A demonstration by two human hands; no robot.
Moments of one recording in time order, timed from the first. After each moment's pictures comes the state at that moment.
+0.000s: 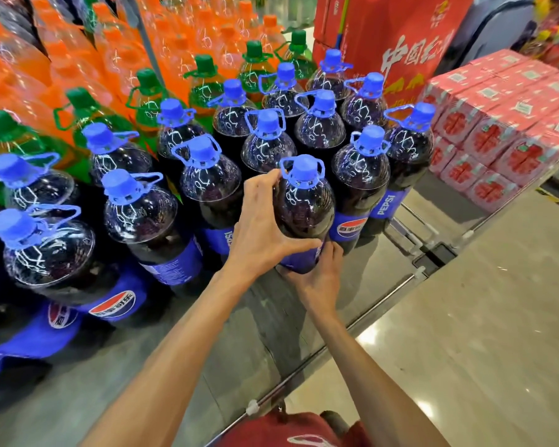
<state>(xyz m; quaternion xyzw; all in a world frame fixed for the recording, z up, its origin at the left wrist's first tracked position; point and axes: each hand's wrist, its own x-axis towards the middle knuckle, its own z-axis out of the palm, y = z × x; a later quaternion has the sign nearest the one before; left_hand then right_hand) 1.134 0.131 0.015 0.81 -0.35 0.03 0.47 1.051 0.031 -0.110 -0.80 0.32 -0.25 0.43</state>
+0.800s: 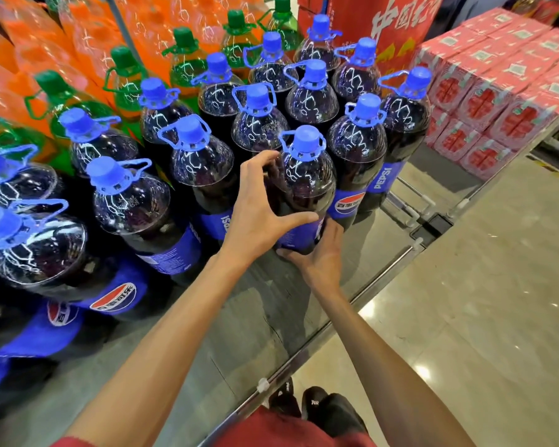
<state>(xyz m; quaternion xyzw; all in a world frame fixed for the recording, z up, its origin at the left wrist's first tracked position) 1.140 0.135 0.009 0.77 -0.37 0.01 0.52 1.046 0.030 -0.106 -0.80 0.32 -0.24 0.44</state>
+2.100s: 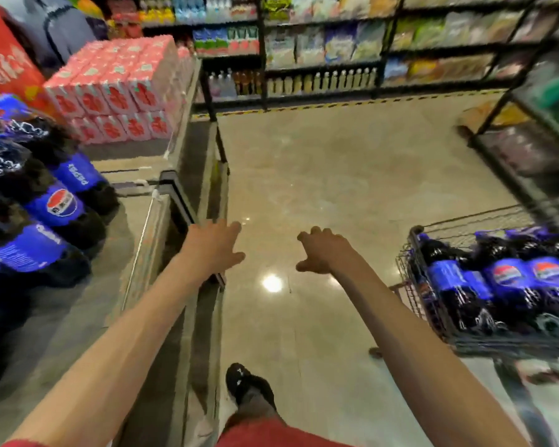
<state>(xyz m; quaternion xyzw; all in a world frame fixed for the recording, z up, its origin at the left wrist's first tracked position) 0.779 0.101 0.025 0.64 -0.75 -0.07 -0.16 0.559 0.086 -0.014 -0.77 0.60 0.13 0.17</state>
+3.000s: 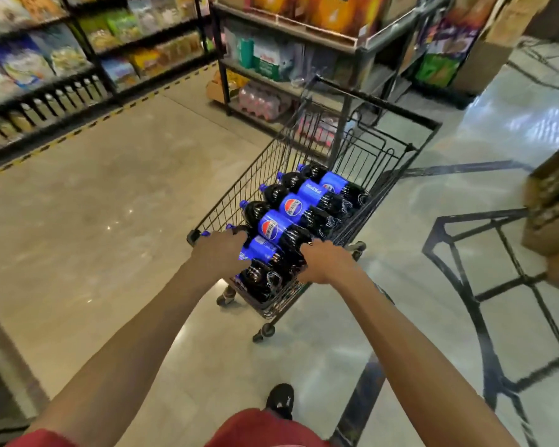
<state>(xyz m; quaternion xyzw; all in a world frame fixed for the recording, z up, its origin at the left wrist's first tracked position) 0.284 0.086 -0.016 0.27 -0.94 -0.05 -0.18 0.132 0.246 -0.031 -0.46 0.85 0.09 0.25</state>
